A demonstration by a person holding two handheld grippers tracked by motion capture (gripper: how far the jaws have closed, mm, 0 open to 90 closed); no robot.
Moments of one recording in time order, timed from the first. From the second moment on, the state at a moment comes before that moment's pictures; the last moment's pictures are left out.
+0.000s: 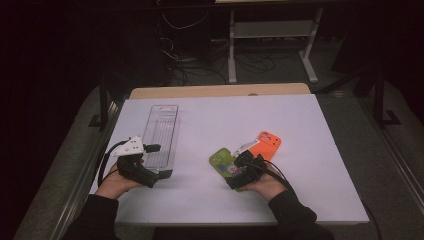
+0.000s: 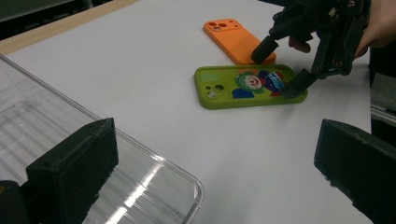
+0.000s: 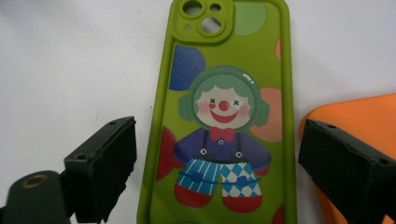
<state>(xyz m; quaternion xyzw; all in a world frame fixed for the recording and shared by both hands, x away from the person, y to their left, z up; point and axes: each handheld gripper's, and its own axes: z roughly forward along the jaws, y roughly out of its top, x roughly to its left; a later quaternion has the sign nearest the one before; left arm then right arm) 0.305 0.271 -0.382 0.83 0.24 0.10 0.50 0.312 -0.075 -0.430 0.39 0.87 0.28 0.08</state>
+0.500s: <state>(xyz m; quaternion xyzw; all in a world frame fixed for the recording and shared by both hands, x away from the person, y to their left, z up) 0.305 0.271 -0.382 0.83 0.24 0.10 0.50 0.312 -0.069 -0.438 0.38 0.88 0.25 0.10</state>
